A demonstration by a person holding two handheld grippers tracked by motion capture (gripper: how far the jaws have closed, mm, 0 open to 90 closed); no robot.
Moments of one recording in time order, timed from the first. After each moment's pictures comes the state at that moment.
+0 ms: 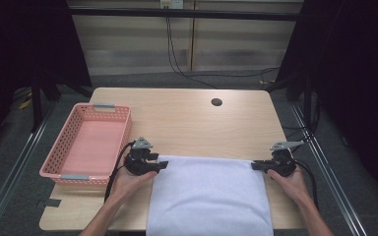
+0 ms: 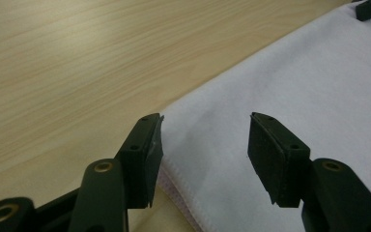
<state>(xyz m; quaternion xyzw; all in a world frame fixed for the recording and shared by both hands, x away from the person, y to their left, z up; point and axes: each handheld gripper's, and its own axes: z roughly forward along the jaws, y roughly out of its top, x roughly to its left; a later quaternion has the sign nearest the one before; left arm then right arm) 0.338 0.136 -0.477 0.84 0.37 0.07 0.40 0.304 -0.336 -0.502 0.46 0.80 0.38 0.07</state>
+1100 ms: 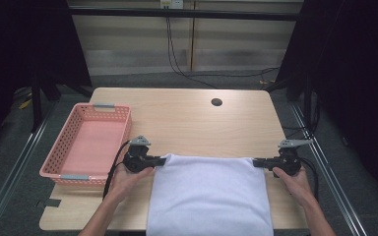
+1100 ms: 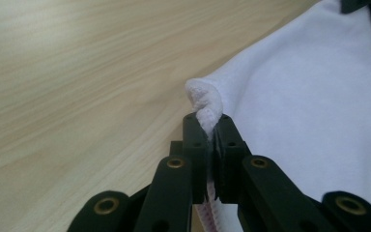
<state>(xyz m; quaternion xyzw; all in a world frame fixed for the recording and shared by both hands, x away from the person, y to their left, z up) 0.341 0.142 -0.469 0.83 0.34 0.01 0.44 0.299 -0.345 -0.484 0.45 0.77 0.45 0.03</state>
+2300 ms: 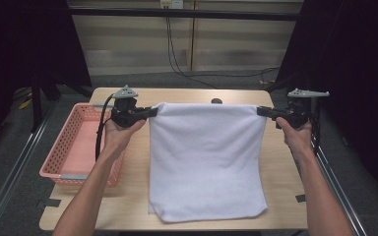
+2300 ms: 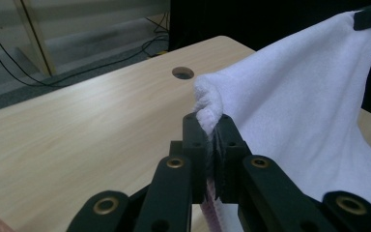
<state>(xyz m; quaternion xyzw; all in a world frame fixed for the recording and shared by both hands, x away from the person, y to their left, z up) 0.408 0.154 -0.359 0.78 0.33 0.13 0.51 0.375 -0.342 -0.367 0.44 0.72 0.51 0.15</state>
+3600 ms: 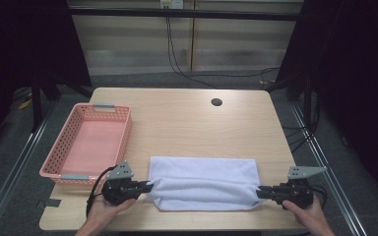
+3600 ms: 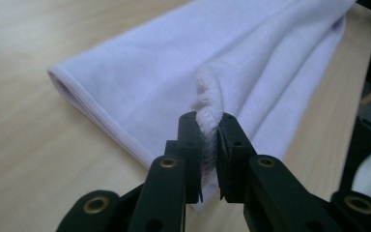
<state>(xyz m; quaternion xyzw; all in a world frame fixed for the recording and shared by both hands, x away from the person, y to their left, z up) 0.251 0.185 -0.469 0.85 0.28 0.02 0.44 0.205 -0.332 -0.469 0.38 0.80 0.46 0.00</state>
